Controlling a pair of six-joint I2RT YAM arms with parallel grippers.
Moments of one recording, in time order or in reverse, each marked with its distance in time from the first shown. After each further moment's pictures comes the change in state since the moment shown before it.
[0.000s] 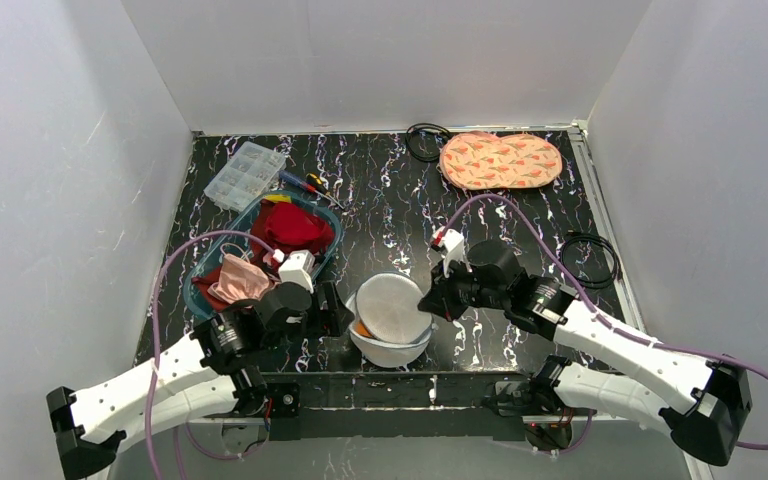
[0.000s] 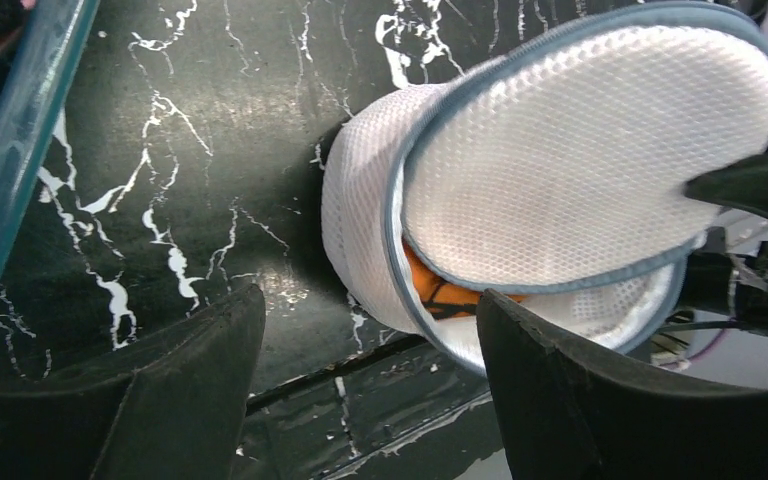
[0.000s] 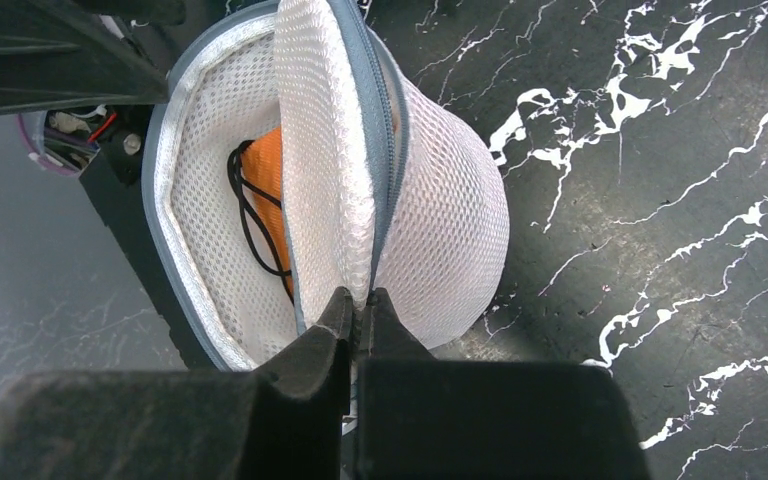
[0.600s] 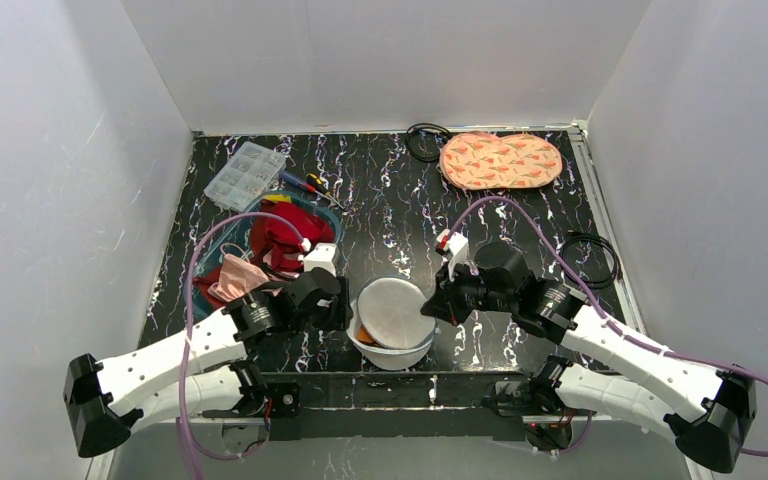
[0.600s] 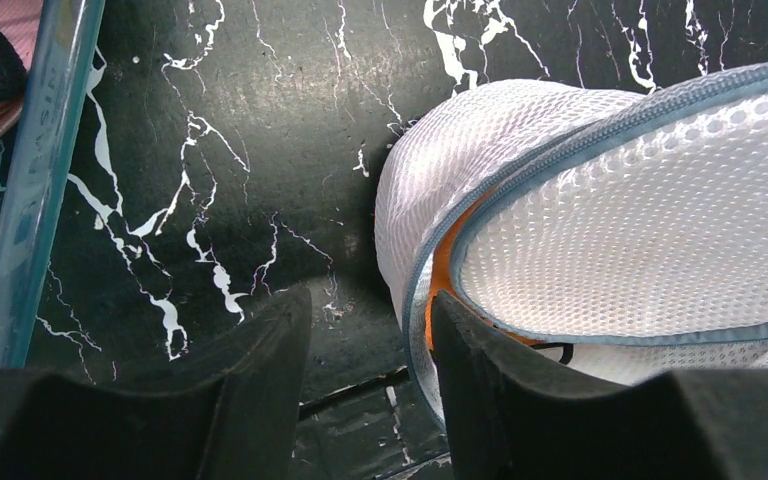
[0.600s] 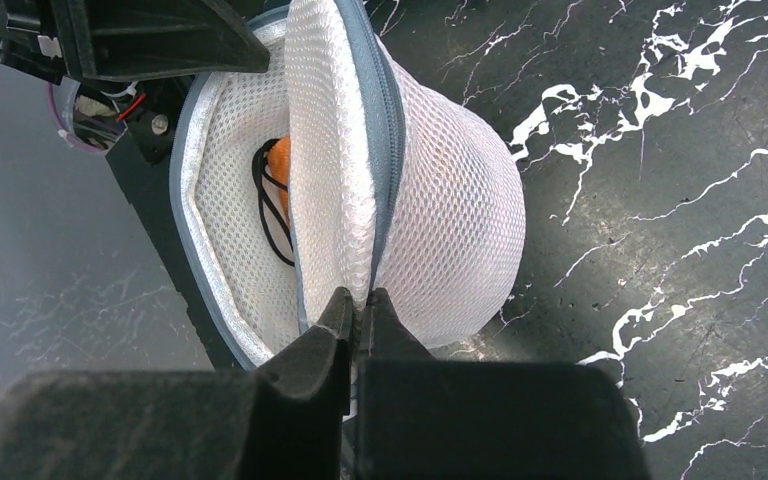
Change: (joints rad) left arm 0.002 0.264 0.117 -0.031 -0.033 0.130; right arm 0.000 -0.062 0.000 -0.040 -0.051 -0.016
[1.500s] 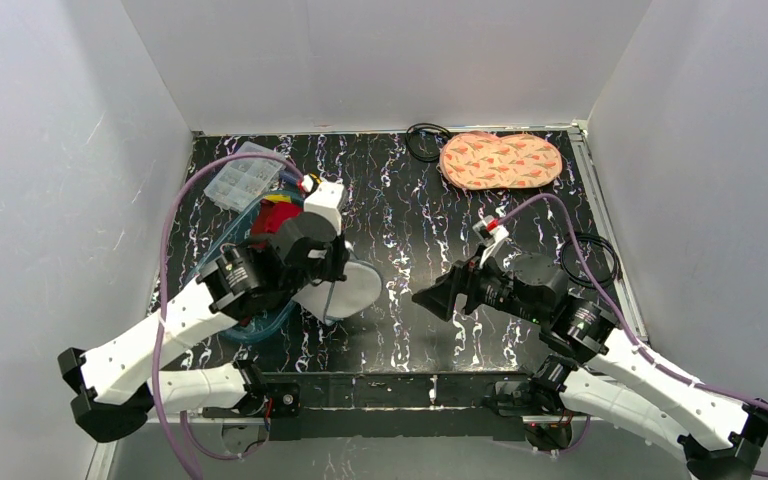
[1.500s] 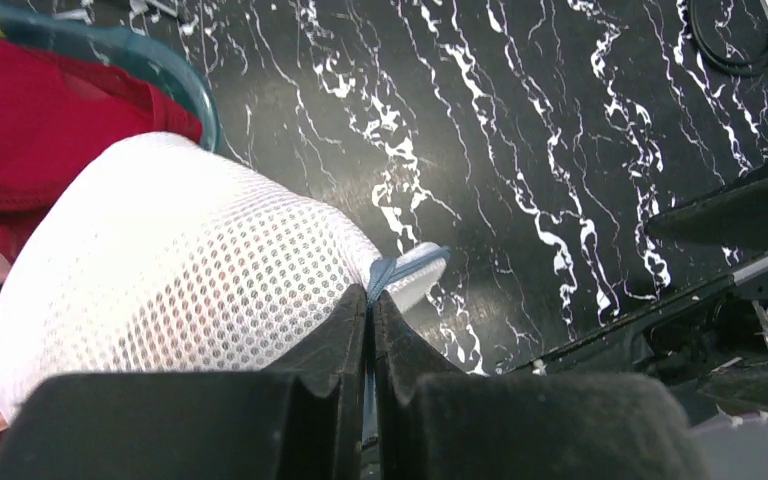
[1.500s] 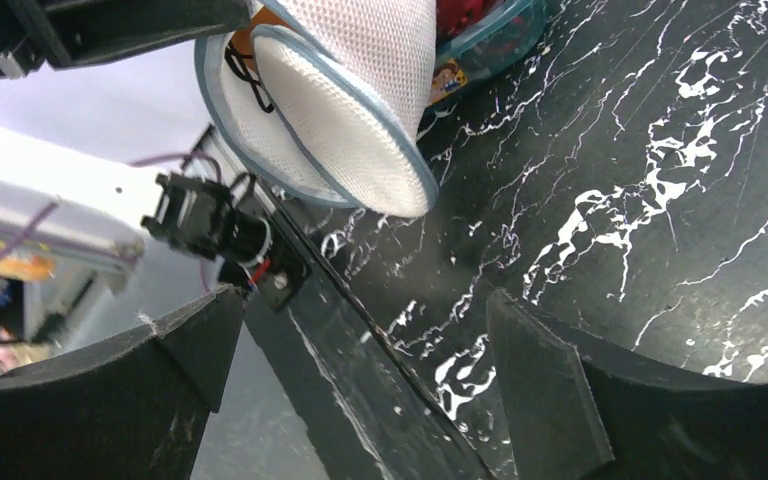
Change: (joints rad) left arm 0.026 0.125 0.485 -0.145 -0.073 0.244; right arm 0.000 -0.209 -0.052 0.159 0.098 0.278
